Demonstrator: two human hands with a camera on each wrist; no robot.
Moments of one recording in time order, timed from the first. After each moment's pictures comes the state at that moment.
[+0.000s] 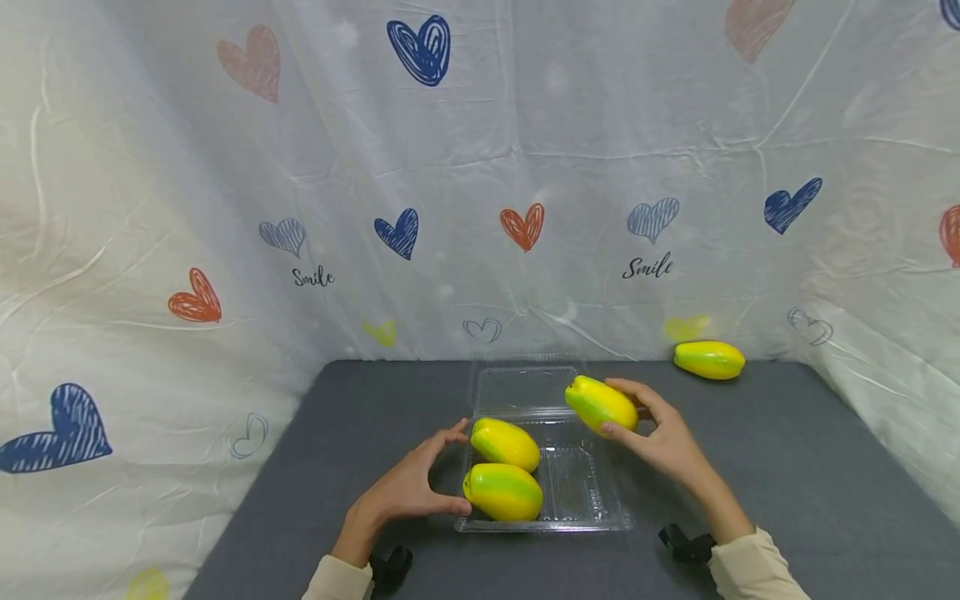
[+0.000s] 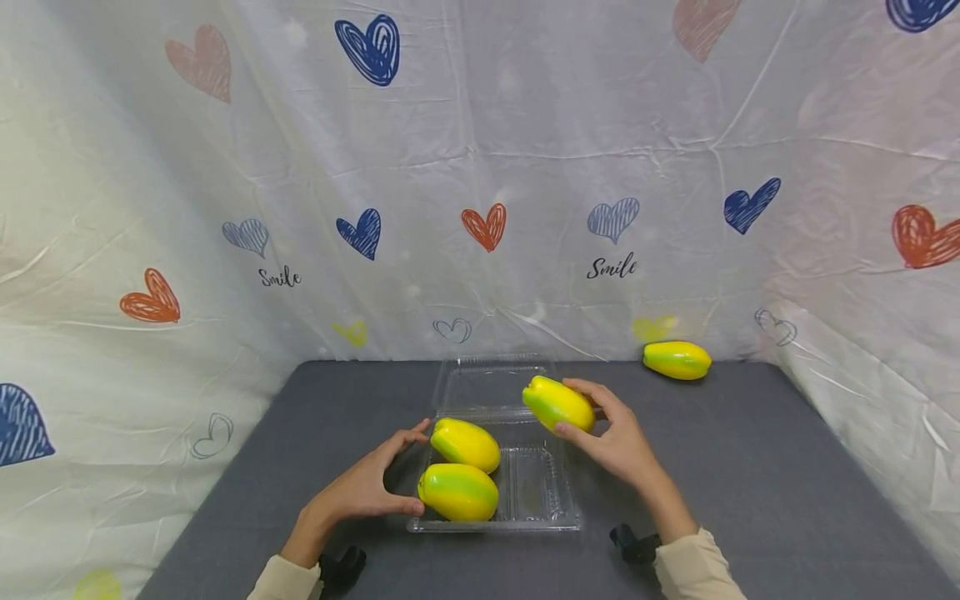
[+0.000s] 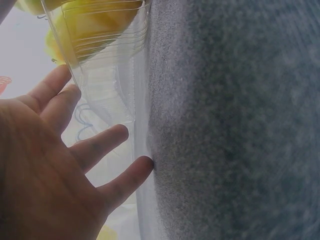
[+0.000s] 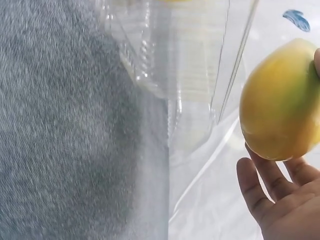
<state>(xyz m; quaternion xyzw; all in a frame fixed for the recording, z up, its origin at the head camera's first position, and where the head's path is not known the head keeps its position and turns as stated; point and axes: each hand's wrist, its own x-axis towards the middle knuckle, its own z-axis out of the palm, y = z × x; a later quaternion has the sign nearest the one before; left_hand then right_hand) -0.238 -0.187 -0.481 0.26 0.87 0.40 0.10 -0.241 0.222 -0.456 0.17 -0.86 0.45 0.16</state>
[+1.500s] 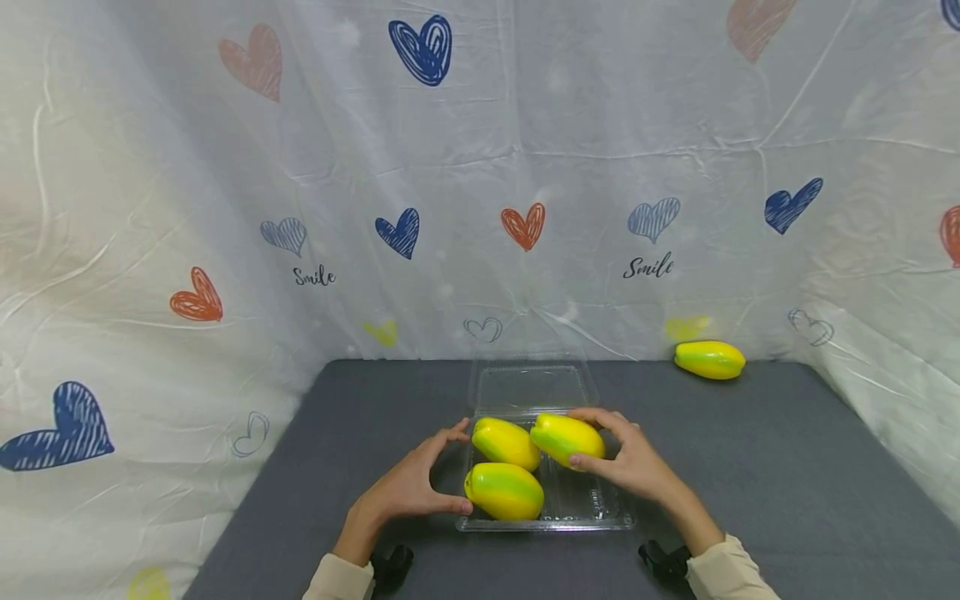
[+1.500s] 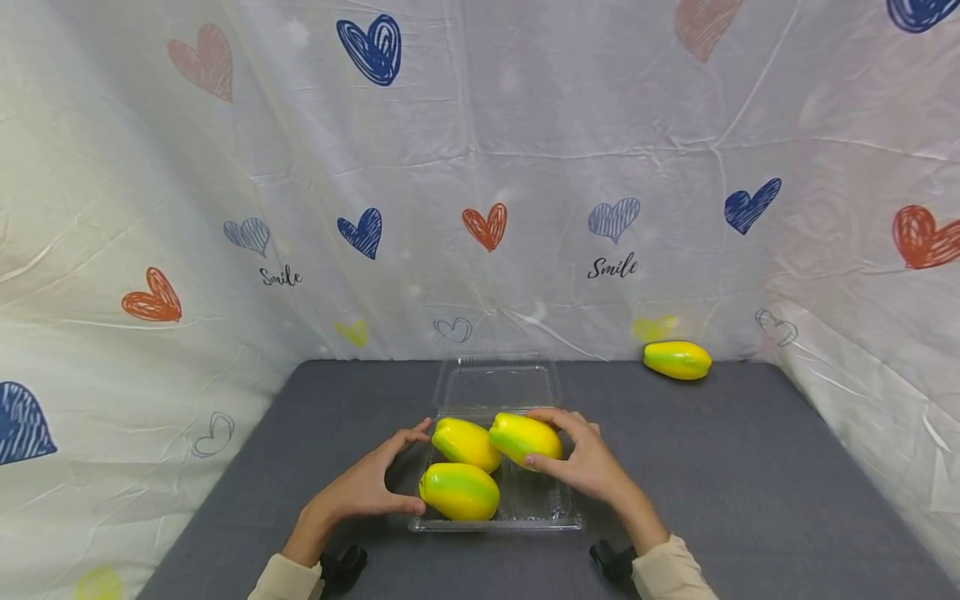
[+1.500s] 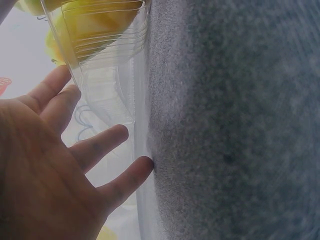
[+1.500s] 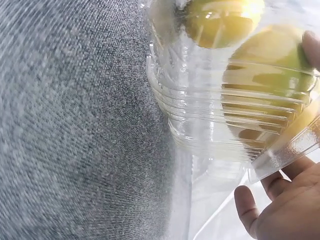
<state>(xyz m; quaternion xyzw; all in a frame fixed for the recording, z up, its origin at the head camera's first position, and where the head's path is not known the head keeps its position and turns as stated) -0.237 -0.186 -0.481 0.27 0.87 0.39 0.09 -0.235 0.188 -0.475 0.21 -0.86 0.46 0.08</state>
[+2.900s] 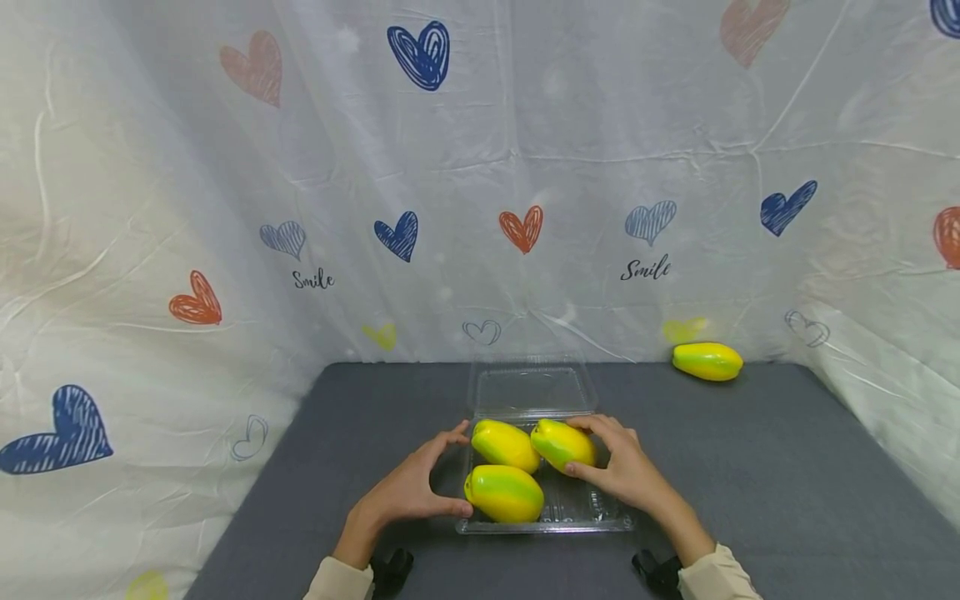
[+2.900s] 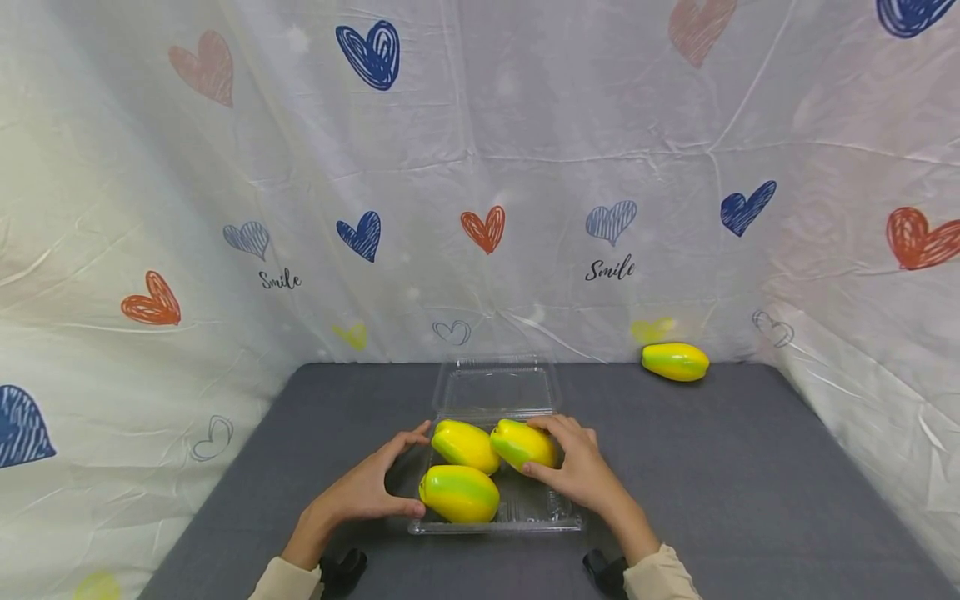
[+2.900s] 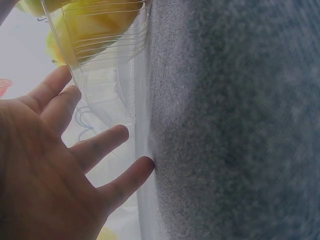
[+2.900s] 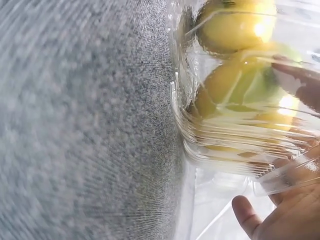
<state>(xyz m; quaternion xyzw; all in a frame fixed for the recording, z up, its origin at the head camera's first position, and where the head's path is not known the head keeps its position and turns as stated) -0.236 -0.185 -0.482 0.27 0.87 0.40 0.10 -0.232 0.178 -0.485 0.22 -0.89 0.38 0.14</state>
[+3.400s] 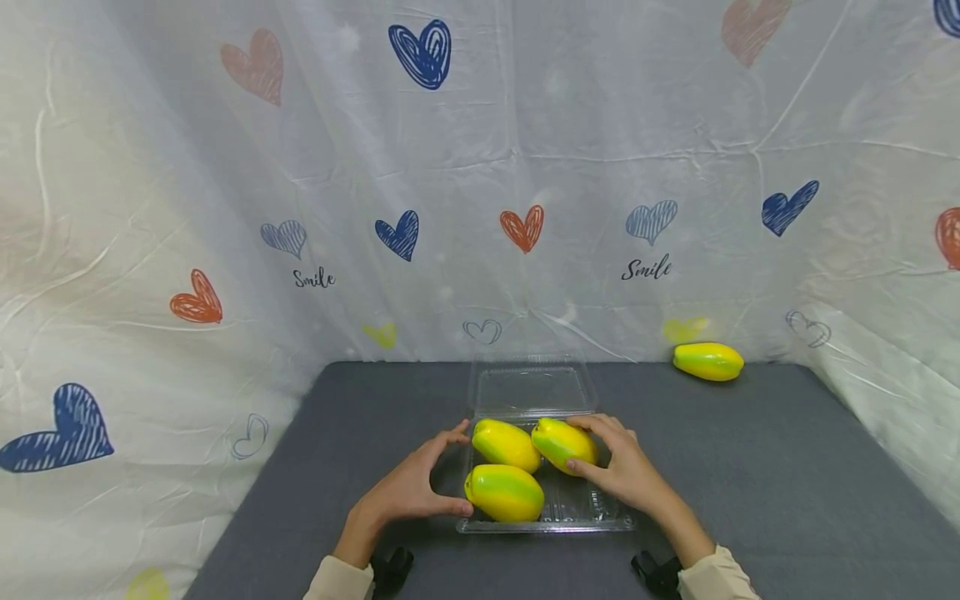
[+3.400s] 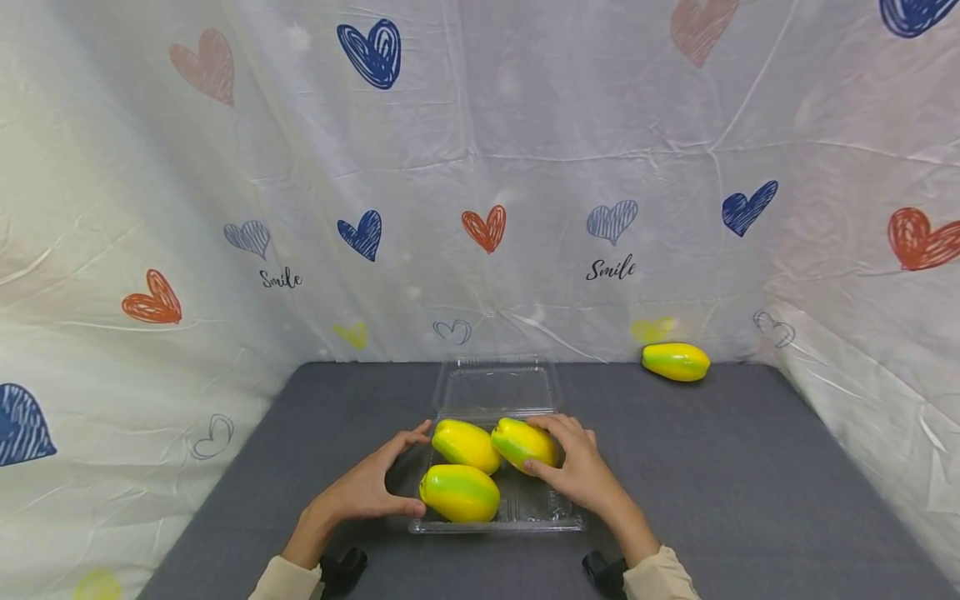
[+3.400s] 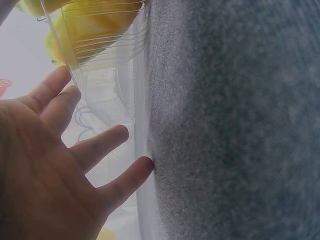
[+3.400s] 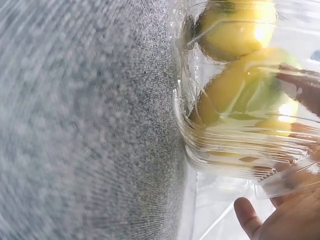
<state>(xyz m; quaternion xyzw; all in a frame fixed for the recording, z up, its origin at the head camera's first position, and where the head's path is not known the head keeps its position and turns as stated) -0.236 -0.185 -0.481 0.27 0.87 0.39 0.10 -0.232 0.176 -0.487 0.22 -0.88 0.40 0.13</state>
